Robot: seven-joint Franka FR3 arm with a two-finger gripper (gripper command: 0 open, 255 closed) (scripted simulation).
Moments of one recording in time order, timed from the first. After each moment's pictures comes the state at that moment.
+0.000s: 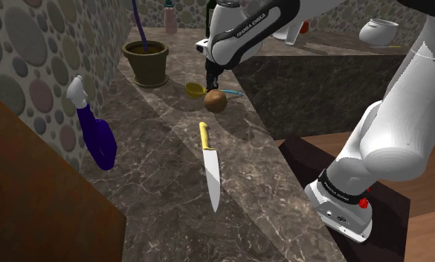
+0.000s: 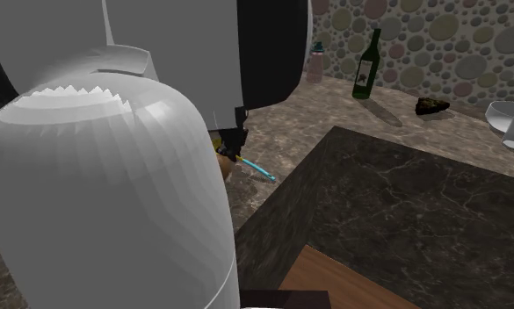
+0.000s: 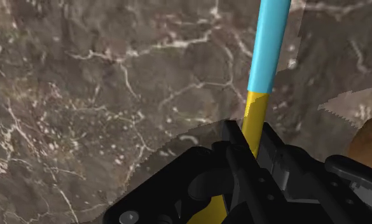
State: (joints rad) arm 0.19 0.12 -0.15 -2.22 -0.04 2.55 -0.88
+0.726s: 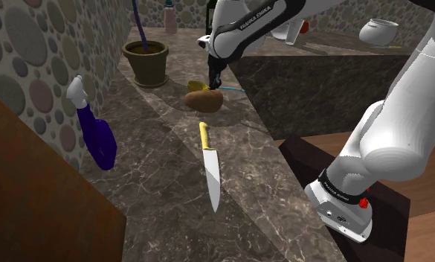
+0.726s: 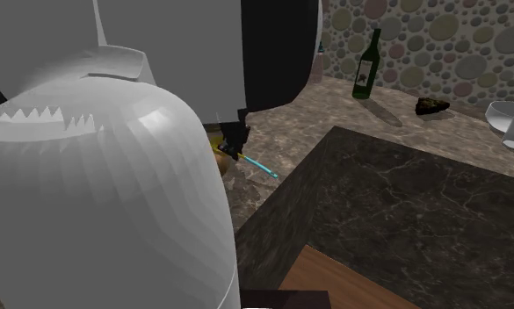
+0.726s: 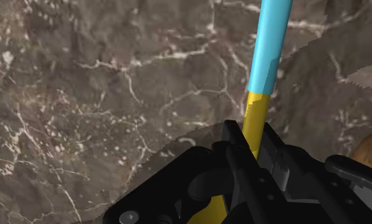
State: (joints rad) arm 0.18 0.08 -0.16 -2.22 -0.04 2.49 -0.91
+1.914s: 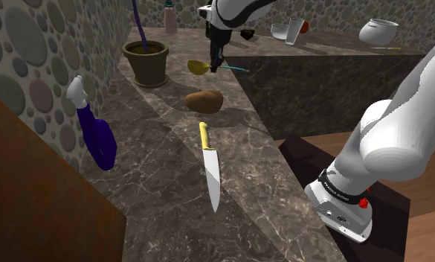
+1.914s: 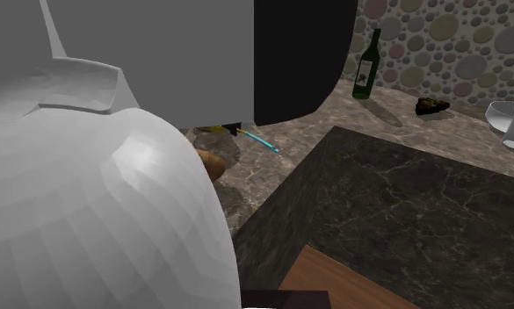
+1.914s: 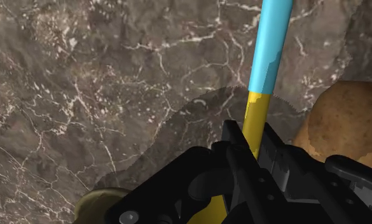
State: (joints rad) arm 0.18 -0.03 -0.16 -2.10 -0.06 2.26 -0.90
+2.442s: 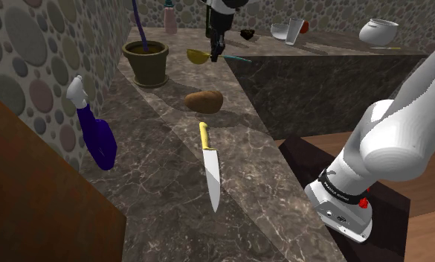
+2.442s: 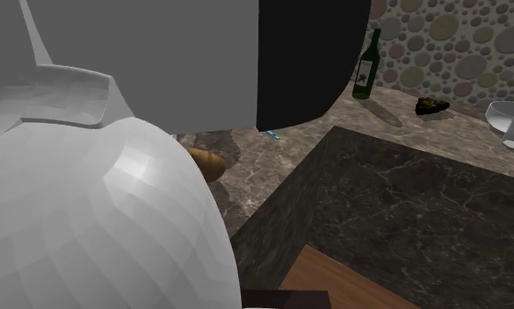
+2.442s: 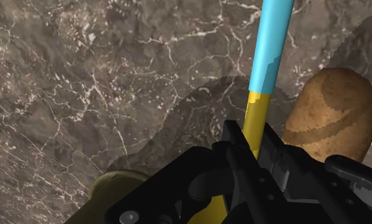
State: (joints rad) arm 0.18 -0.06 -0.16 -2.02 -0.06 2.15 -0.90
